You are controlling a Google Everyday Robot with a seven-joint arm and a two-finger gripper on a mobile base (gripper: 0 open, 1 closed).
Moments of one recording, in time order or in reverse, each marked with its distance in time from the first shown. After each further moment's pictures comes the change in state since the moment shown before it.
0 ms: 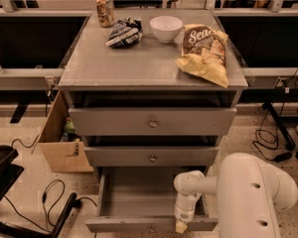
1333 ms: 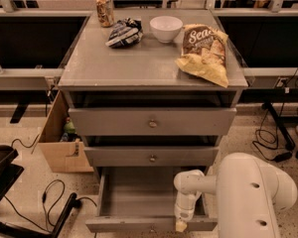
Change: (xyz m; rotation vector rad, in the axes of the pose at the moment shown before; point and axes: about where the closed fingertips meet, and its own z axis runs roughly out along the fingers) arm -0.001 -0.003 -0.002 -0.003 0.000 0.001
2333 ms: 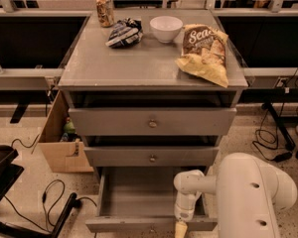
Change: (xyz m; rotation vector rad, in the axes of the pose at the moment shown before) arm 0.000 0.000 0.000 0.000 0.000 0.000
